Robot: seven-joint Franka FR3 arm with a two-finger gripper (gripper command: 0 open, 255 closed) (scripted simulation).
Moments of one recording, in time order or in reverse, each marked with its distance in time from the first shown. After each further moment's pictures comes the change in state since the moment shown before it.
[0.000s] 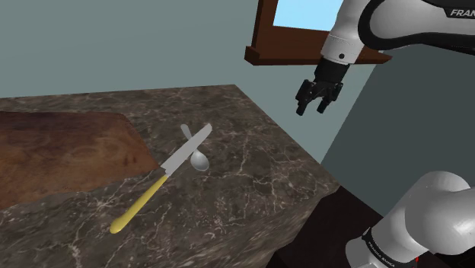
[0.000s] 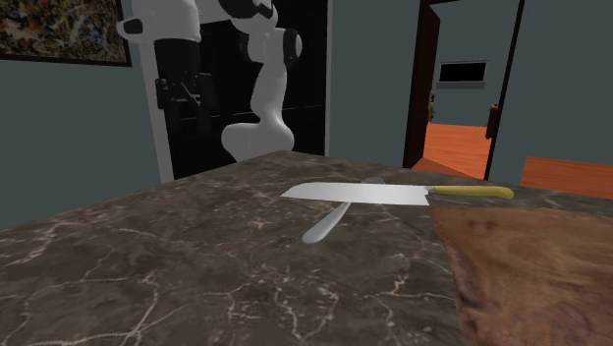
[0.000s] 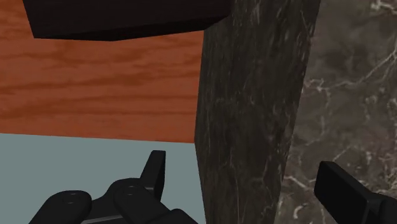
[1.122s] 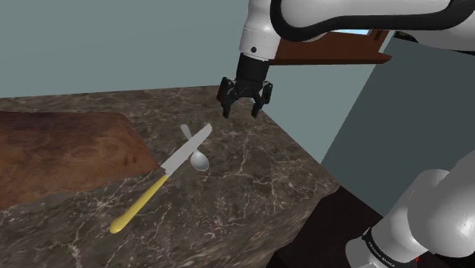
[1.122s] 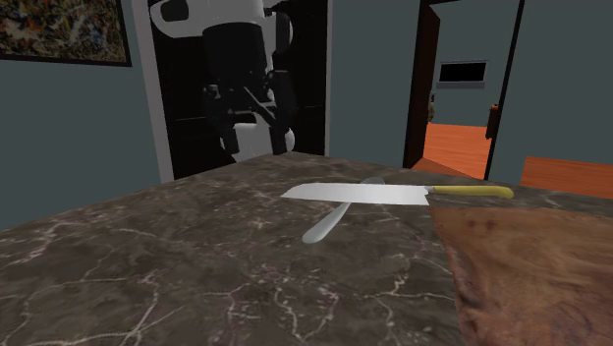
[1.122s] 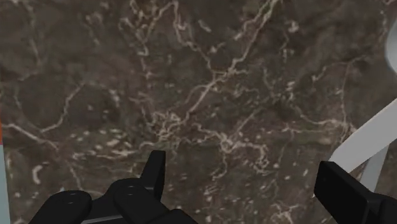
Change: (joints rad) arm 0.097 0.495 0.238 0.430 0.065 0.069 0.333
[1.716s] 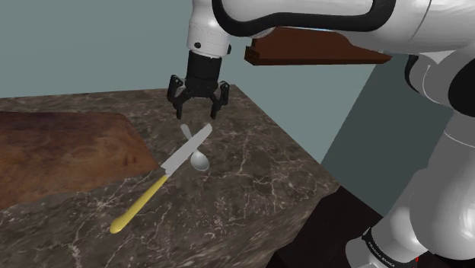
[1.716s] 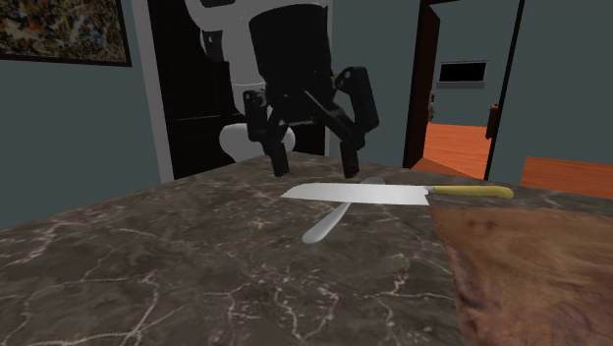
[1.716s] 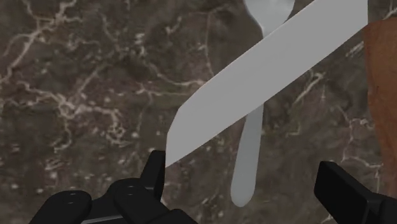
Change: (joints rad) arm 0.096 0.355 0.076 0.399 -0.090 -0.046 0.185
